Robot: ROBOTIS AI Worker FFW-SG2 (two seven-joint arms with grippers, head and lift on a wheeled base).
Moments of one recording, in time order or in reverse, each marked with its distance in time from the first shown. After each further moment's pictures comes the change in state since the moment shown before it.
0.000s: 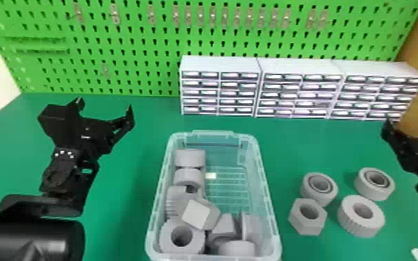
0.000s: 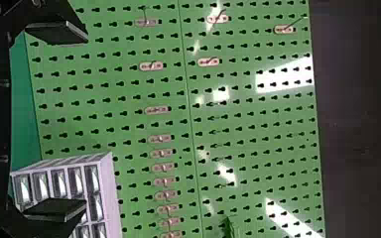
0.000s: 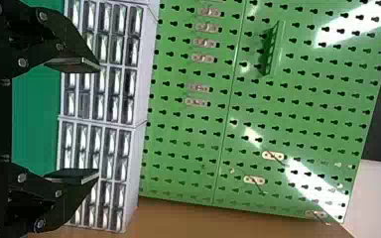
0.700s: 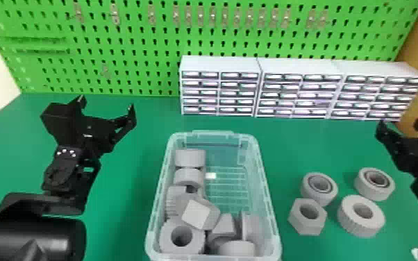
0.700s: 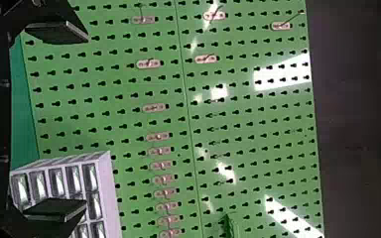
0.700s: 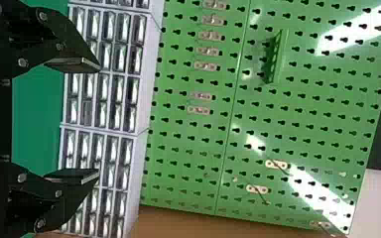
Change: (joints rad) left arm -0.006 0.000 -0.008 -0.002 -0.010 0.000 0.000; right arm -0.001 -0.016 0.022 0.016 -0.009 0.002 0.000
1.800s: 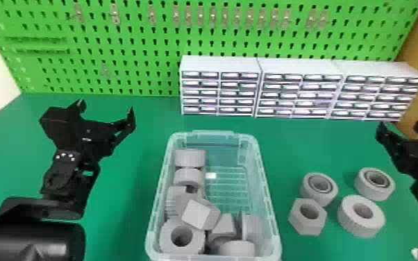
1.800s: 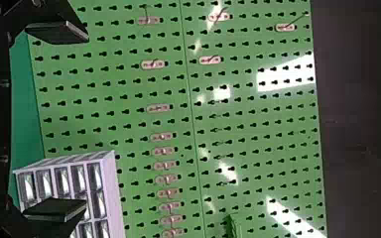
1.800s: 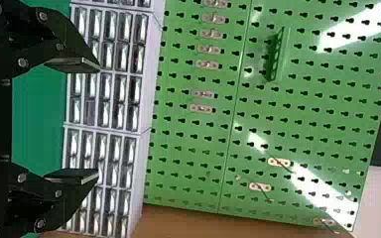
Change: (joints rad) left arm 0.018 -0.001 0.004 -0.006 0.009 0.001 0.000; right arm 0.002 0.009 -0.004 0.000 0.000 0.001 0.000
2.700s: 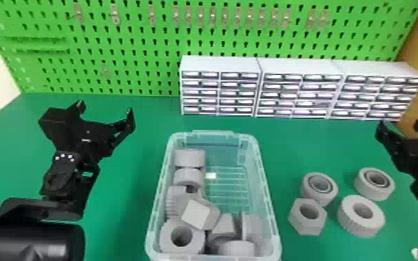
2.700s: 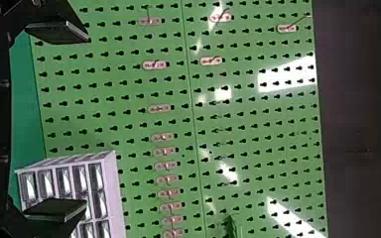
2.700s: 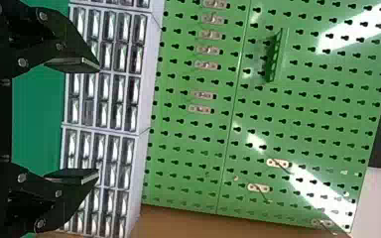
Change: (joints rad) left arm 0.004 -0.001 0.005 0.000 0.004 0.000 0.000; right arm -0.001 -0.002 0.003 -0.002 0.003 0.000 0.000
